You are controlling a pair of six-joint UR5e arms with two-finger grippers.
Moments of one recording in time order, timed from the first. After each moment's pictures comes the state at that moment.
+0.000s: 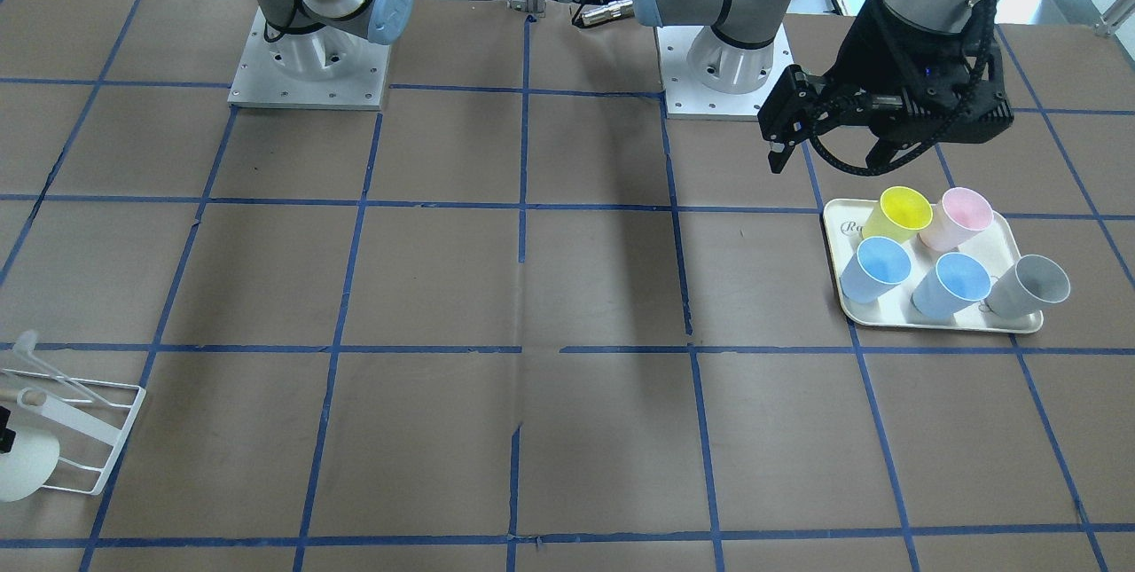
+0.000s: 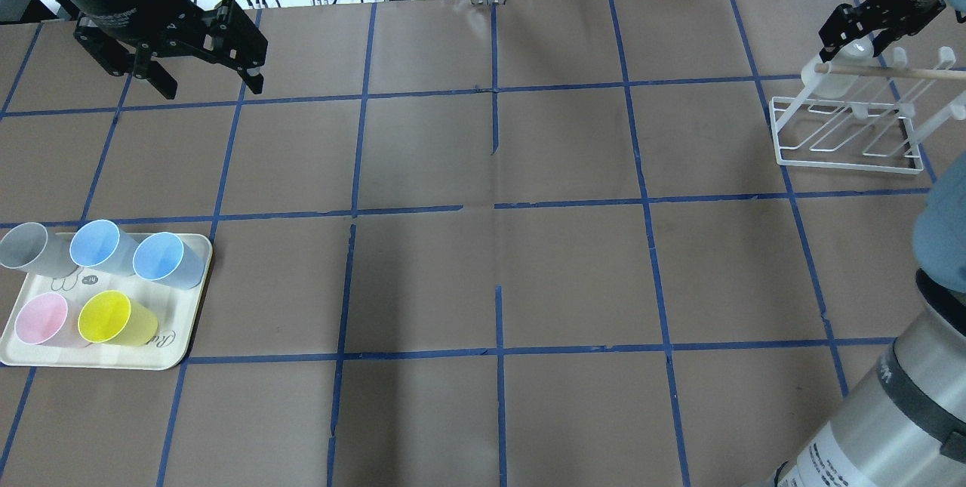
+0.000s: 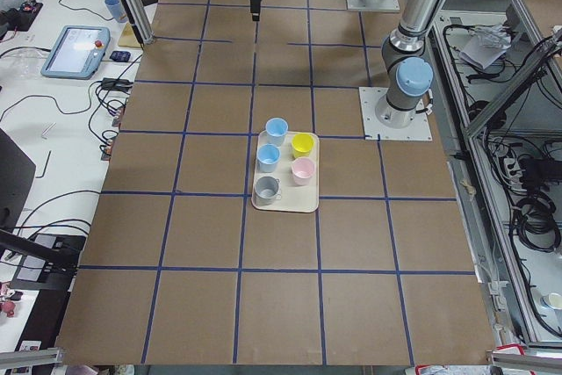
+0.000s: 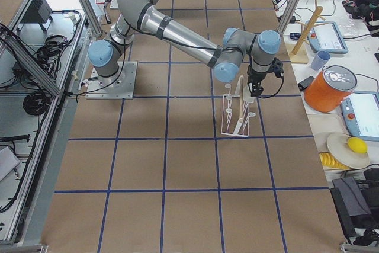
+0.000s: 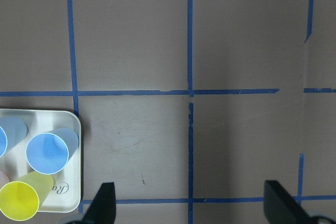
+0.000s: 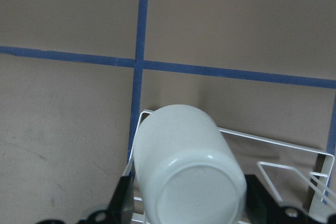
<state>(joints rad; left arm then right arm) -1.50 -1.60 -1.45 -1.63 1.56 0.07 1.14 -0.99 1.26 -1.89 -1.51 -0.54</state>
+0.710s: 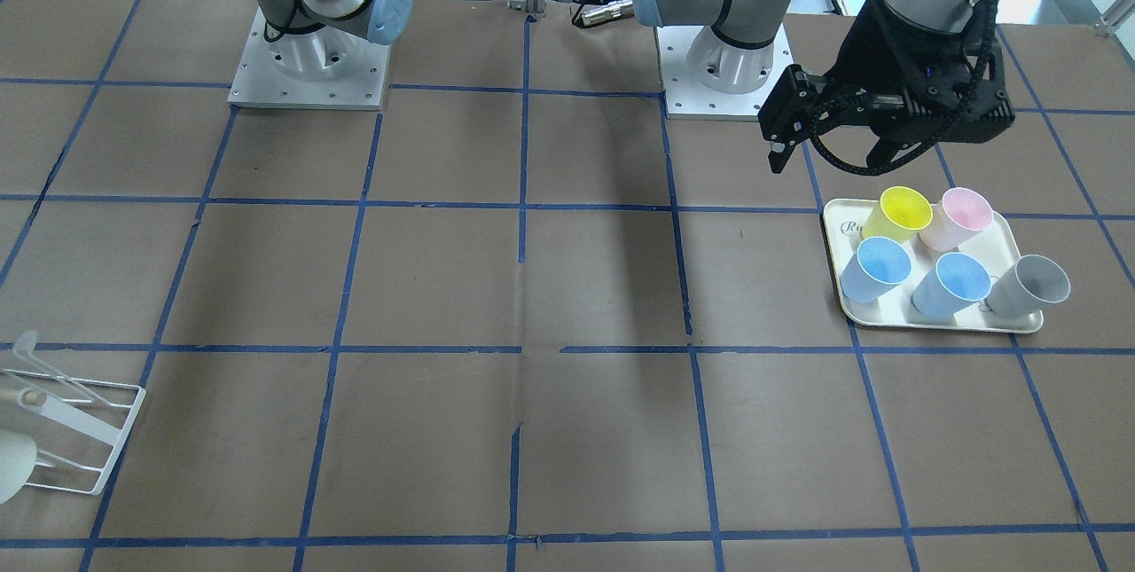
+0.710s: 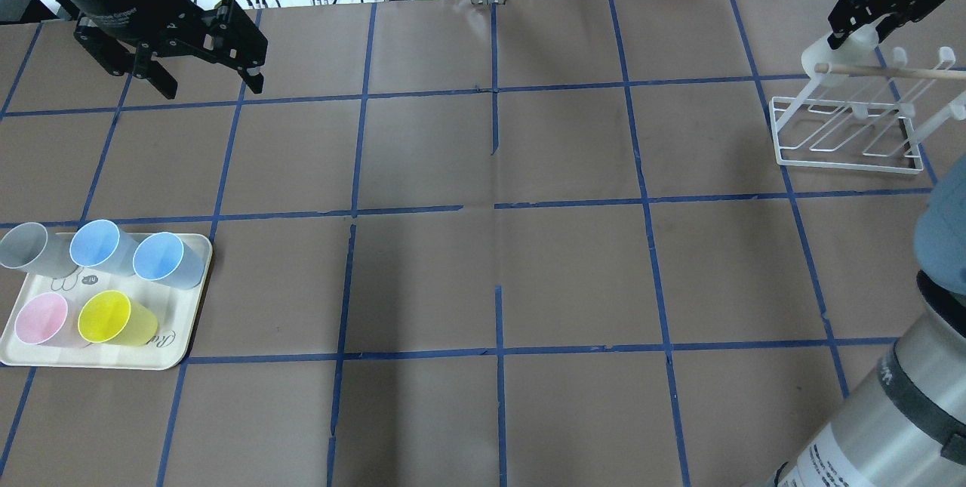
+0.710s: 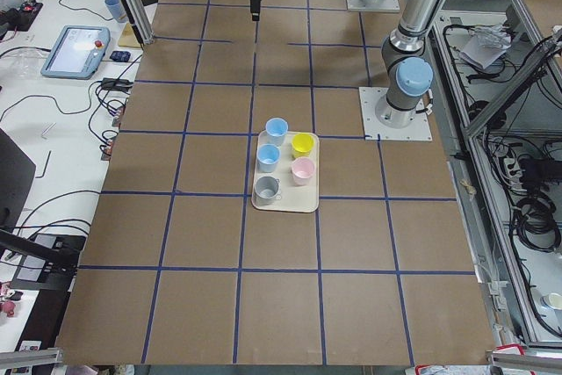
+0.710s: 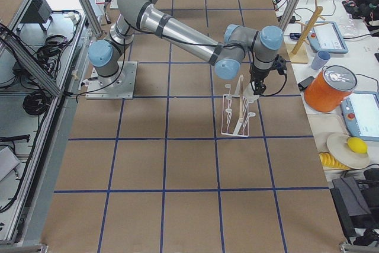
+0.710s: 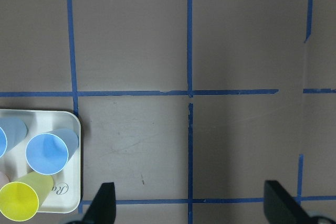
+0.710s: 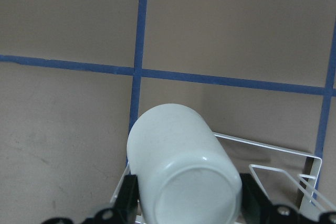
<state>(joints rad) -1.50 -1.60 -1.45 -1.63 1.56 0.07 1.14 -0.99 1.20 -1.85 -1.53 -0.54</state>
